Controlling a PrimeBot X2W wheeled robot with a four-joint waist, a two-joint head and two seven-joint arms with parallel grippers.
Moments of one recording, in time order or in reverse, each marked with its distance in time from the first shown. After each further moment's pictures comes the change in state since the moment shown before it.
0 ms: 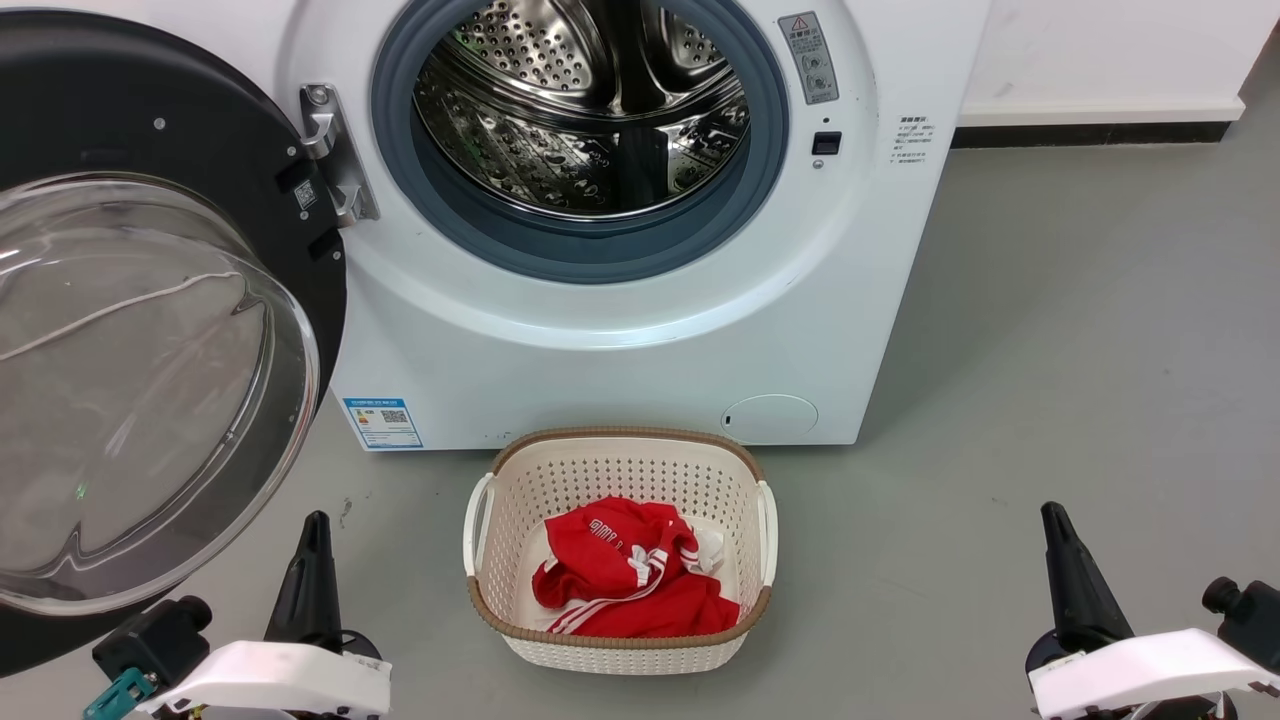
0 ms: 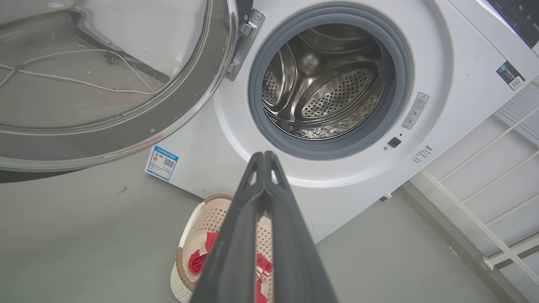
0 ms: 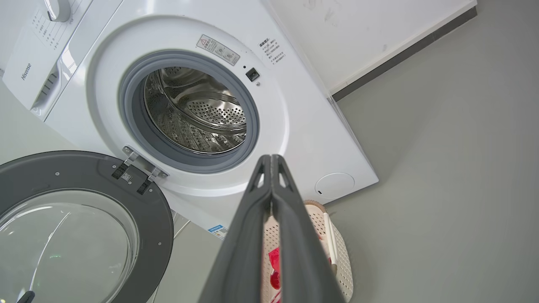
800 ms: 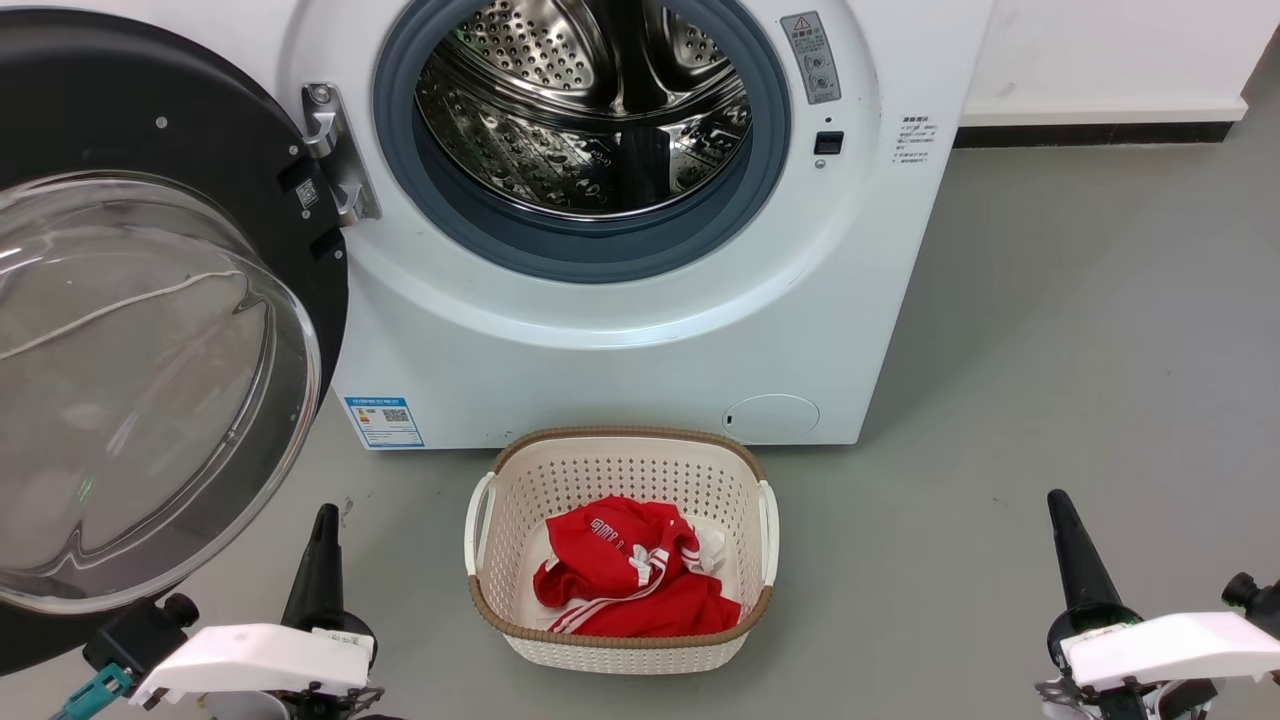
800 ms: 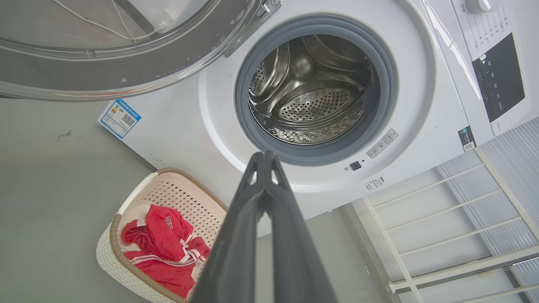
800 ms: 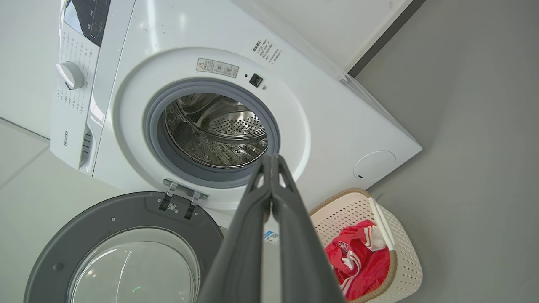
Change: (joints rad) left arm -0.039 -0.003 0.005 0.040 -0.343 -0.010 0.079; right arm -0.044 -0.008 -0.012 0.040 0.324 0.000 0.061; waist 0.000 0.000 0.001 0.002
